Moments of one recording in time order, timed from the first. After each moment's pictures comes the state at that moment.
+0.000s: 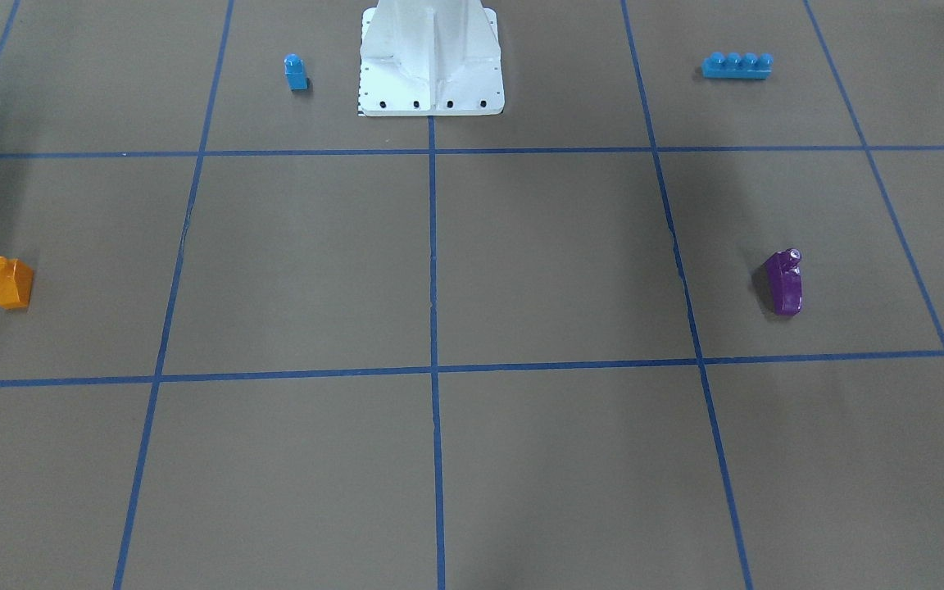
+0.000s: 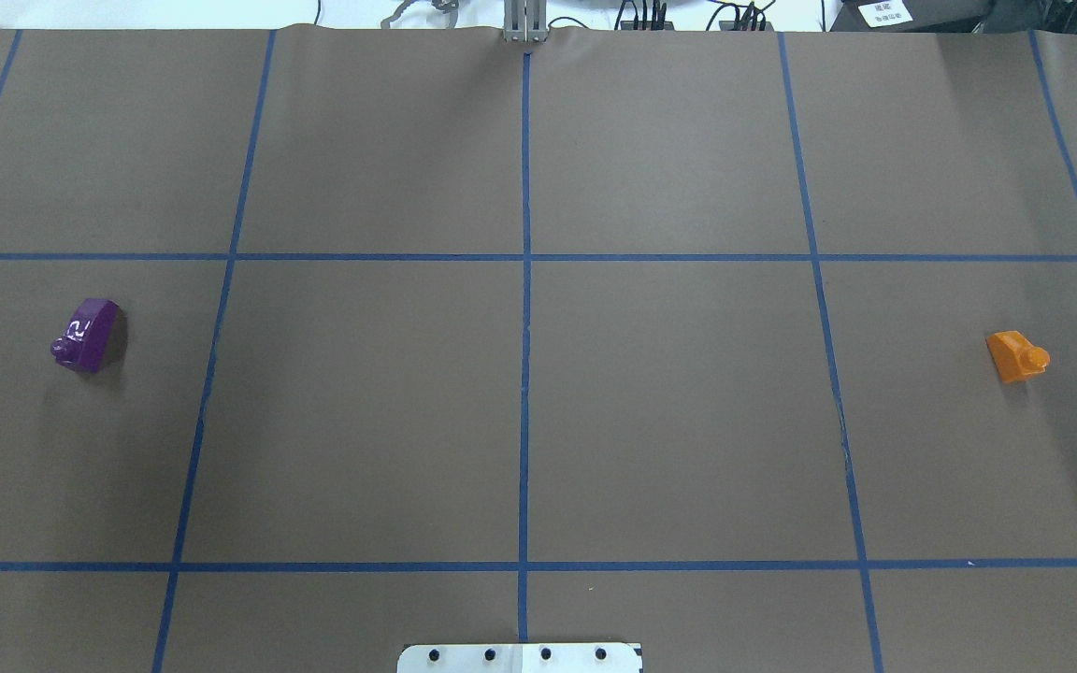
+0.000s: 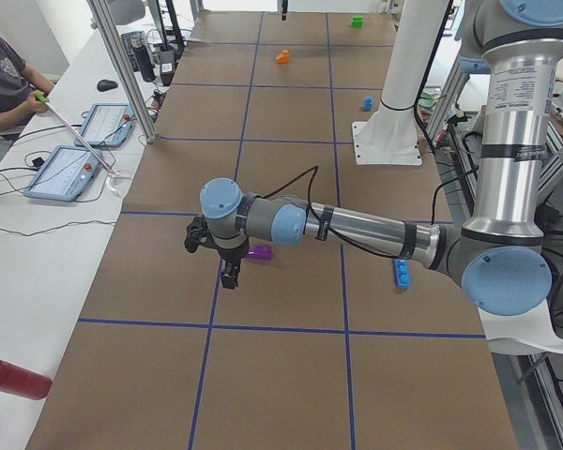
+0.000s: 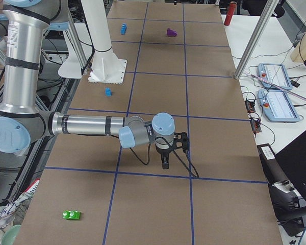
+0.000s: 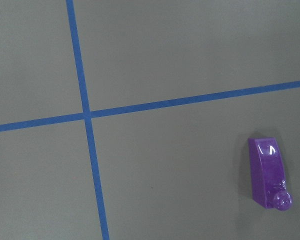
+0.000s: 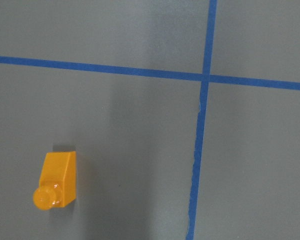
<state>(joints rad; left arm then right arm) -1.42 -1.59 -1.73 -1.59 -2.39 -0.09 1.44 -1.74 1.72 -1.30 2.35 0.18</state>
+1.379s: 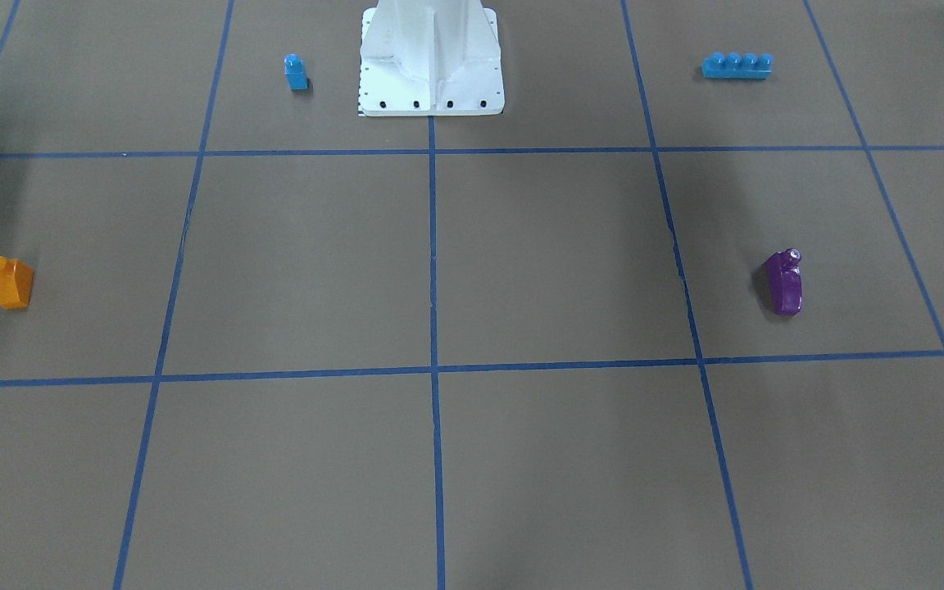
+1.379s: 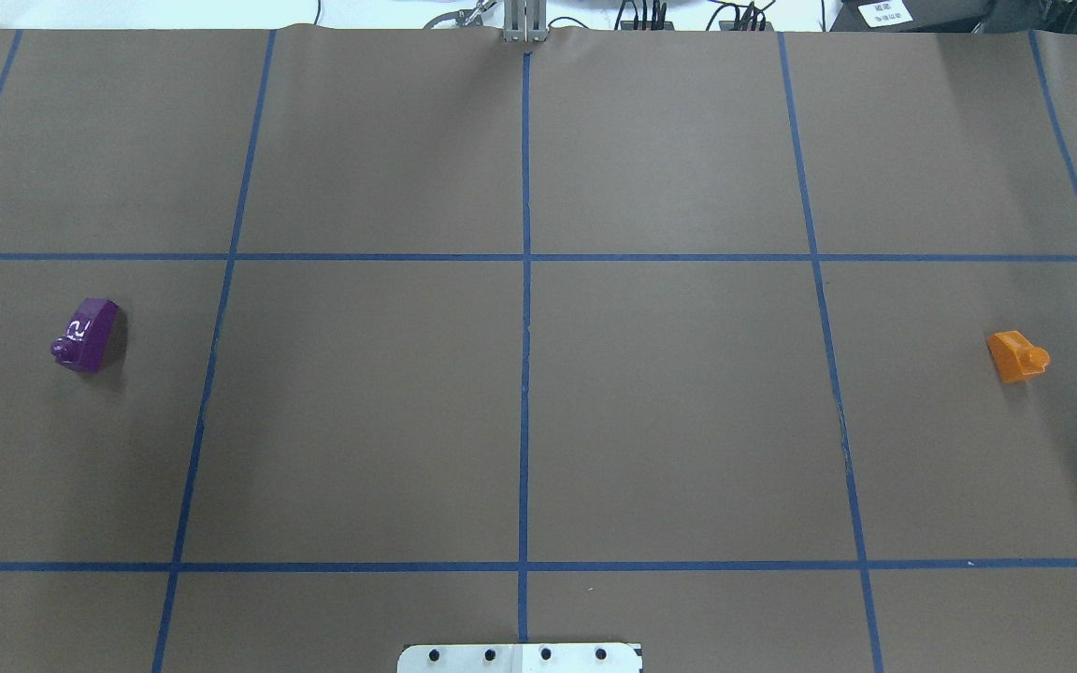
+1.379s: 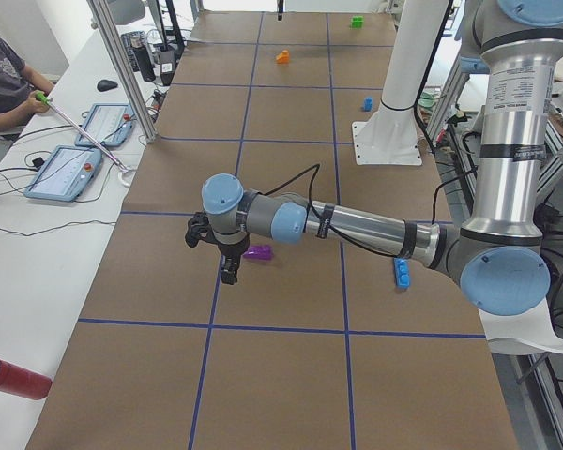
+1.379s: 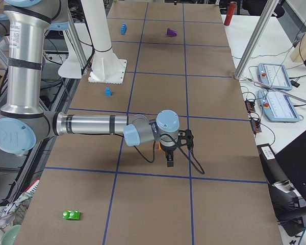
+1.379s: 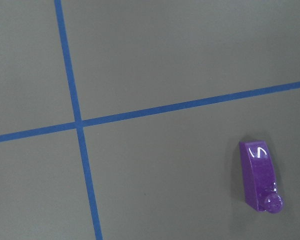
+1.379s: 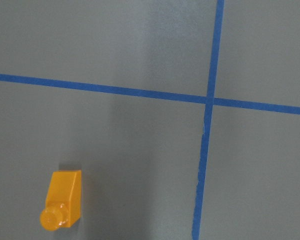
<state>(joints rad) -1.39 -1.59 -1.74 -1.62 -2.39 -0.10 1.44 -1.70 1.70 -1.30 2.36 0.18</state>
